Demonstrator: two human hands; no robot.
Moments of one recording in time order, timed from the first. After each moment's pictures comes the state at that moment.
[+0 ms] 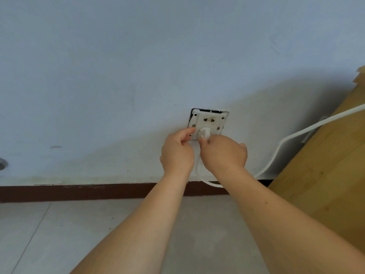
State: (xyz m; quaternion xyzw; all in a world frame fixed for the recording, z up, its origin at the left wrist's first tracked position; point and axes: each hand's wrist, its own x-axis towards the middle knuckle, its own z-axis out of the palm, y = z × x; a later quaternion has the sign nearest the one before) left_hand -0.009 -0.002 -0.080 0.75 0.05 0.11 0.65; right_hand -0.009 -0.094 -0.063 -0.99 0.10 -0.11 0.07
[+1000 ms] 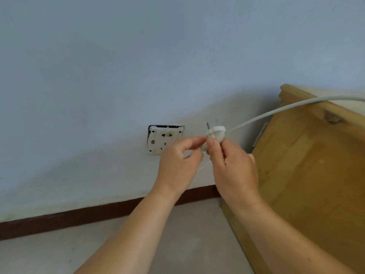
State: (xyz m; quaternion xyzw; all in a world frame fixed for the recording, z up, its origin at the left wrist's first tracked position) left_hand -0.046 -0.043 -0.026 0.69 -0.21 0.03 0.69; right_hand -0.086 -0.146 -0.015 -0.91 0.08 -0.31 0.26
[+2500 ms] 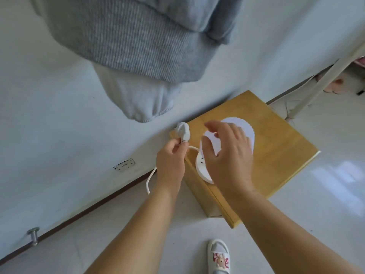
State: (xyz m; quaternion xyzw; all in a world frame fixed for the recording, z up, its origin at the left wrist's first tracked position) left_hand -0.152 -0.184 0.338 0.77 -0.02 -0.18 0.61; right_hand -0.221 -0.264 0.387 -0.88 0.27 -0.27 0.30
